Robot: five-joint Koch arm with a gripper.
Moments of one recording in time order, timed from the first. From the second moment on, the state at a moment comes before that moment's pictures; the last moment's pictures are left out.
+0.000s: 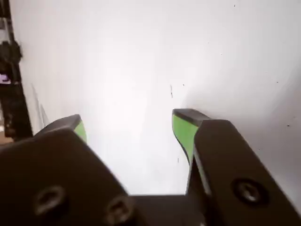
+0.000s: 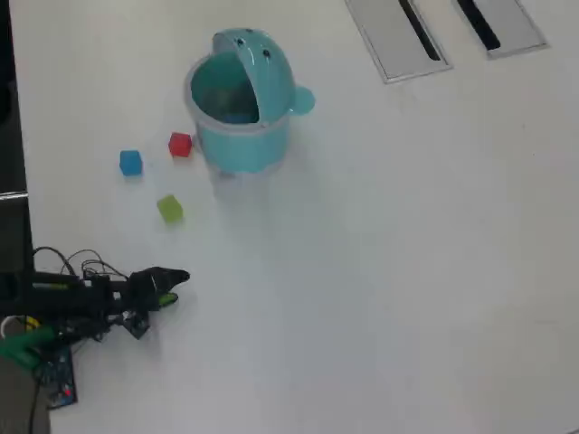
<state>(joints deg) -0.7 131.2 177.5 -5.4 -11.5</state>
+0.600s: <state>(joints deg) -1.1 131.2 177.5 -26.4 -12.8</state>
